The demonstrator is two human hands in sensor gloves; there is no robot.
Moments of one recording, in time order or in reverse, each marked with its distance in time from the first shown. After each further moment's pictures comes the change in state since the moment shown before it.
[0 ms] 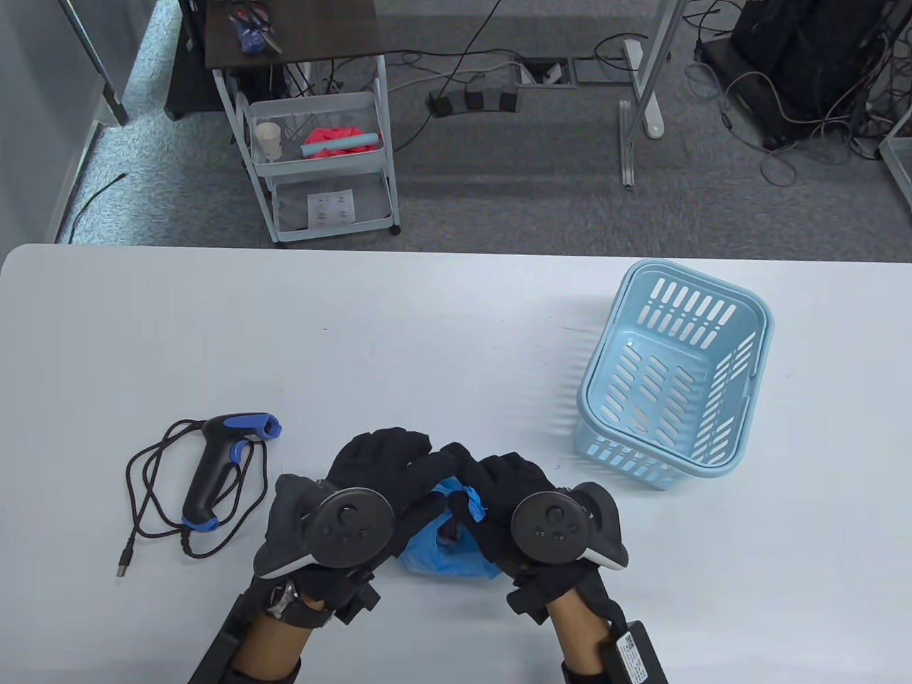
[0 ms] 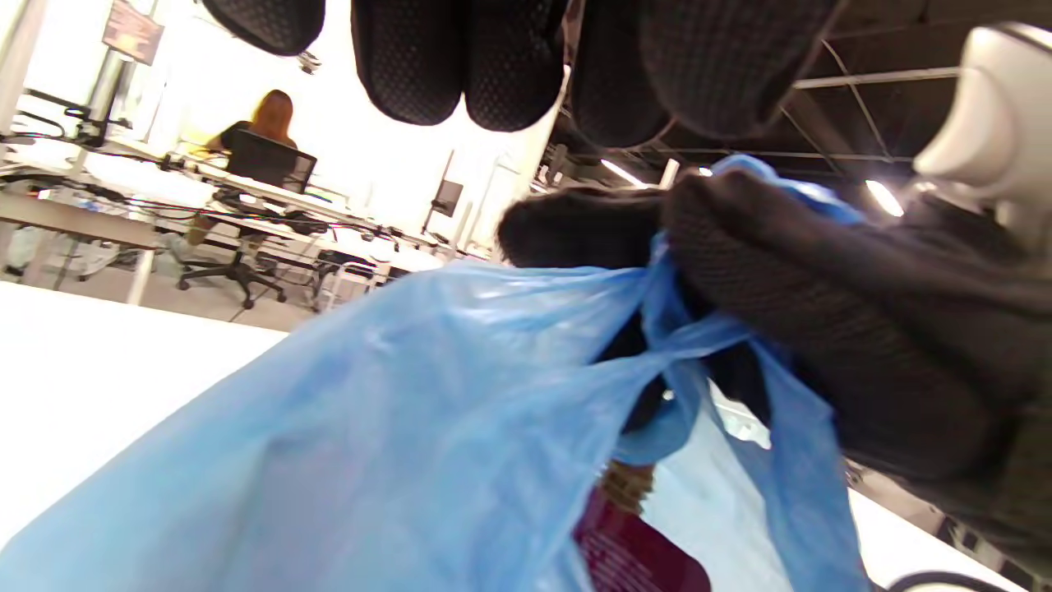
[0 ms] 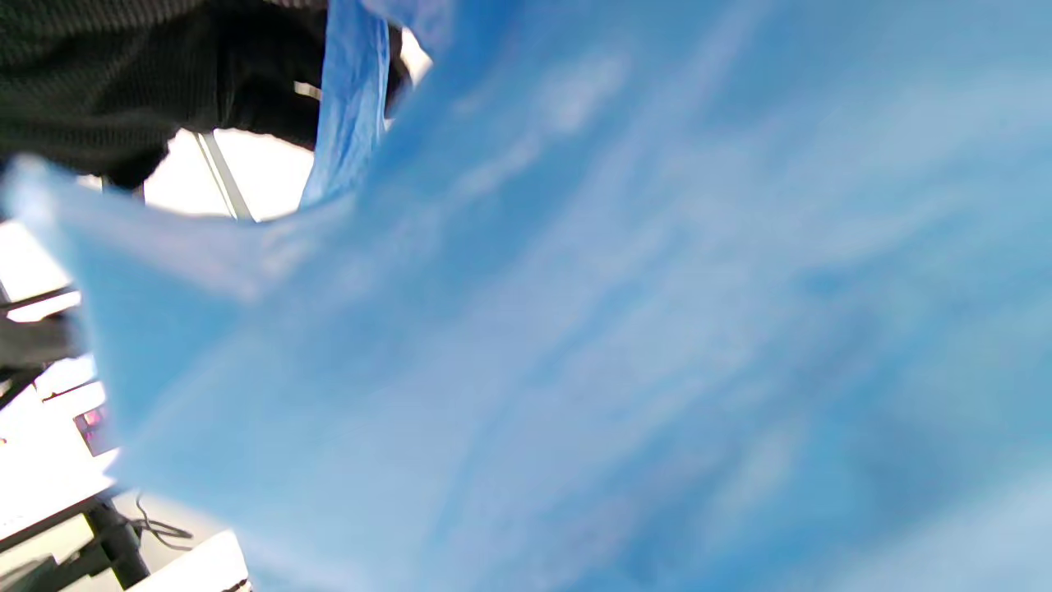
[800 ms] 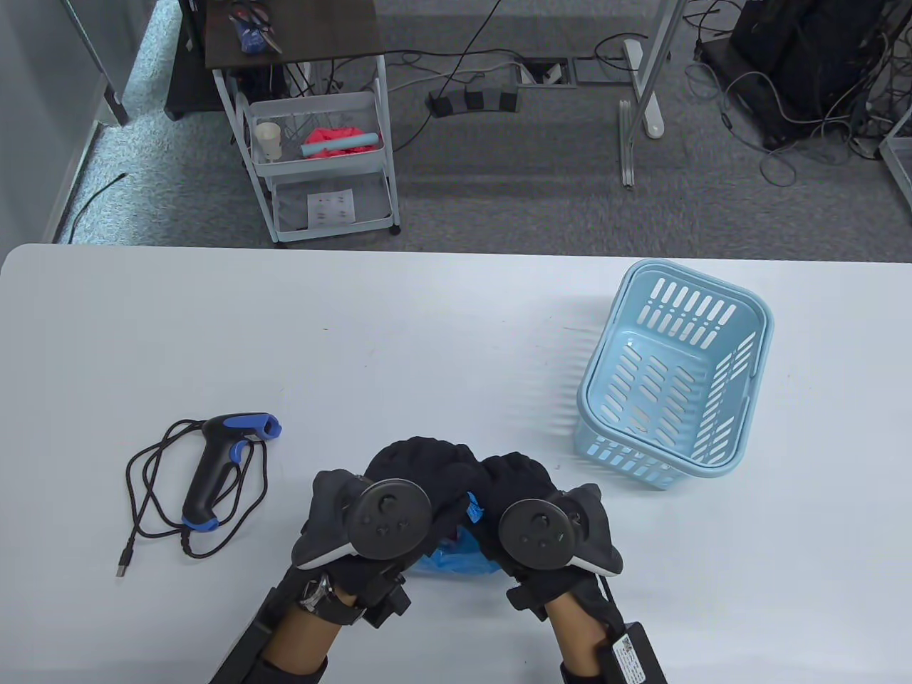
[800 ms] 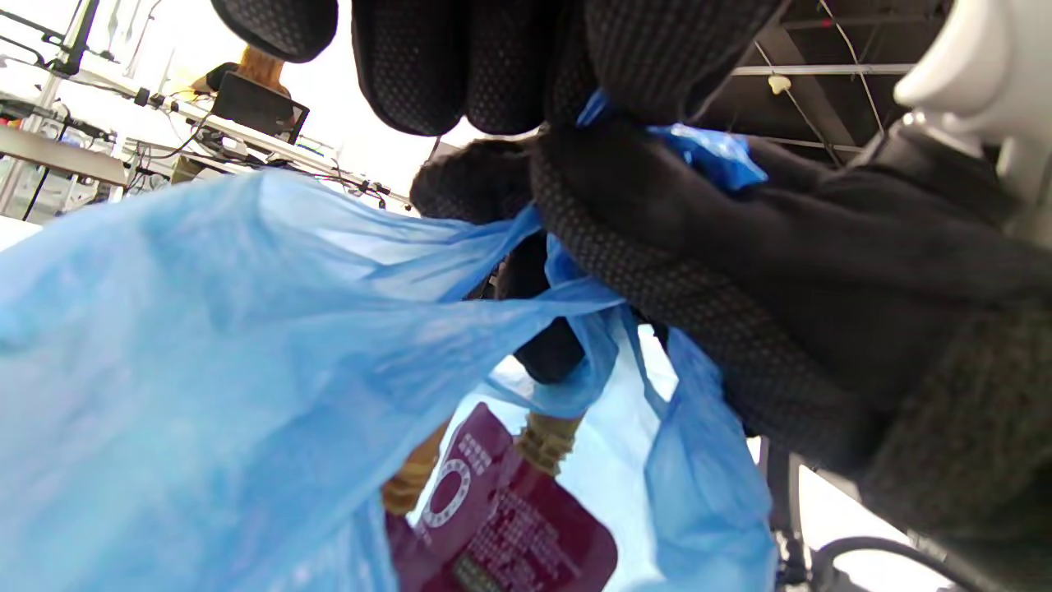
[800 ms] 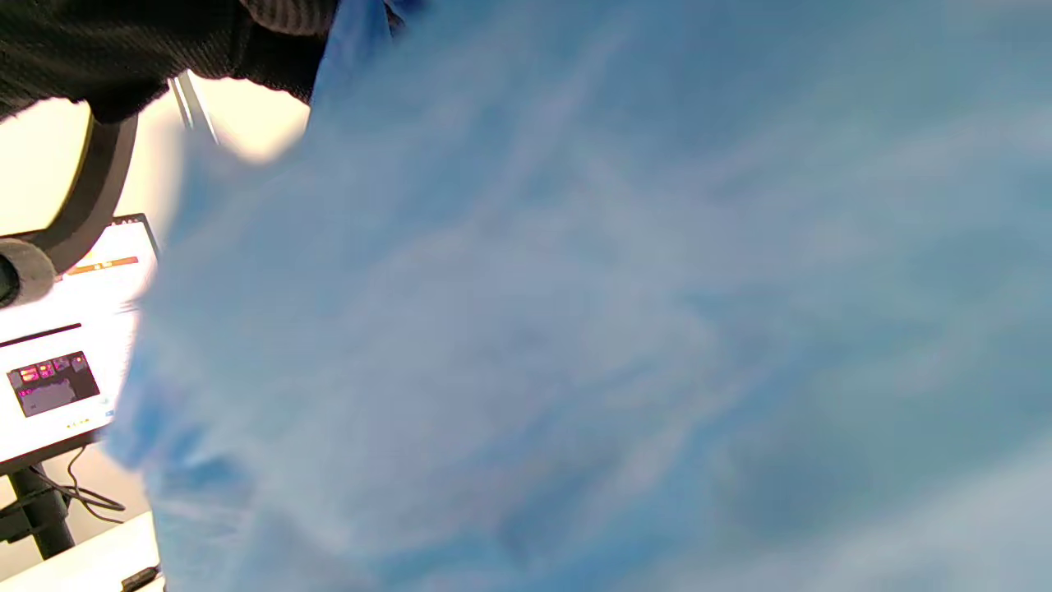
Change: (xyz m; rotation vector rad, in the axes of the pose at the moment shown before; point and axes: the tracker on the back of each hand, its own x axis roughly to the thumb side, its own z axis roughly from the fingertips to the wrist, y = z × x) left_hand 0.010 -0.013 -0.016 -0.029 0.038 0.103; right_hand 0.004 -0.003 0.001 -0.030 0.017 0.093
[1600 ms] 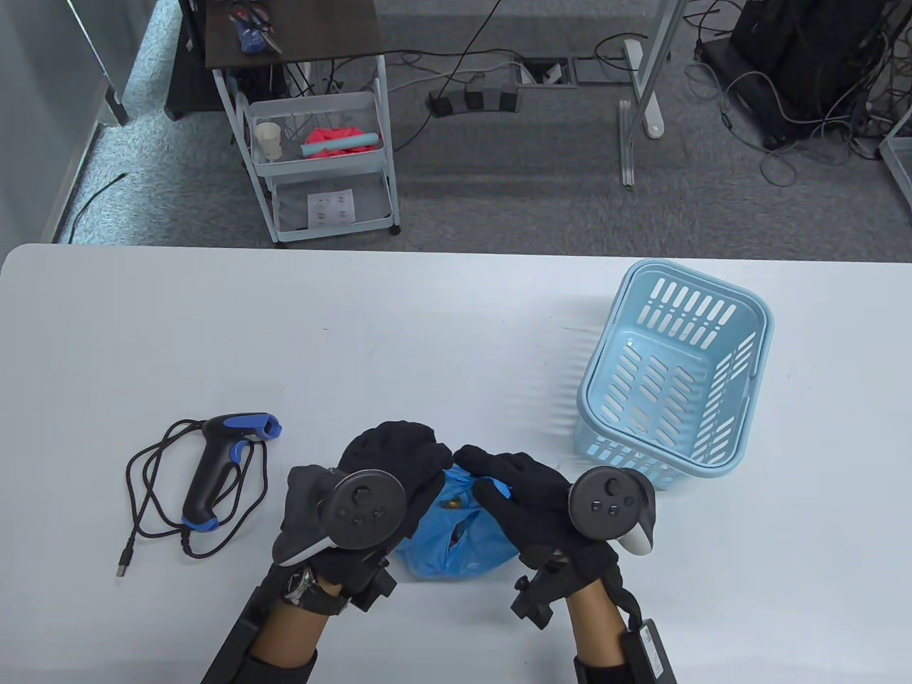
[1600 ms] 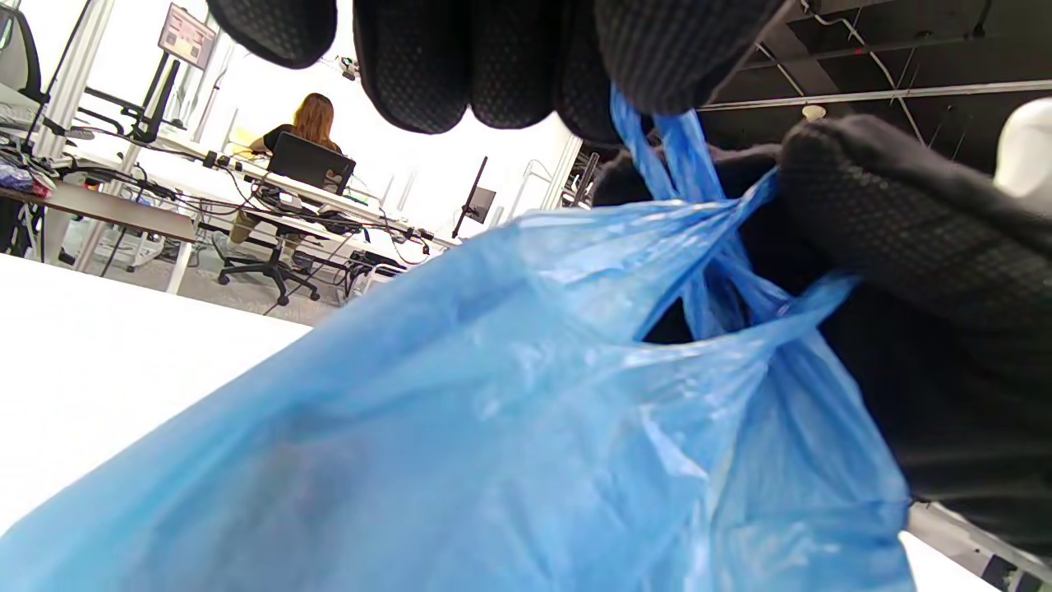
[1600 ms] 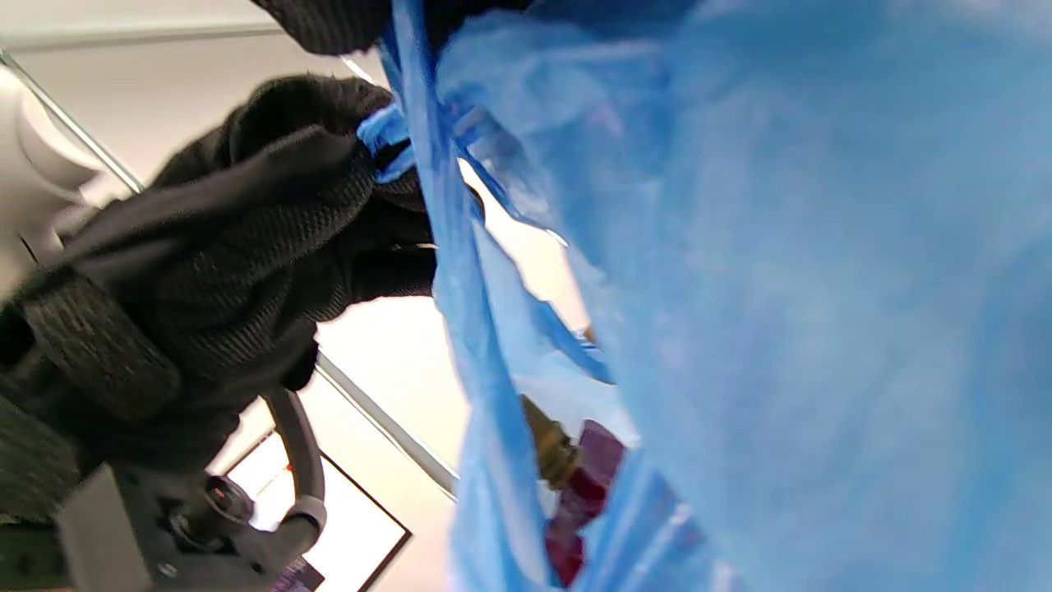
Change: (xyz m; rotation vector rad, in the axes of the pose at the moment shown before) left_hand -0.020 0.006 0.005 0.078 0.050 -0.047; right_hand -0.038 -0.004 0.003 -0.014 -0.014 -0.603
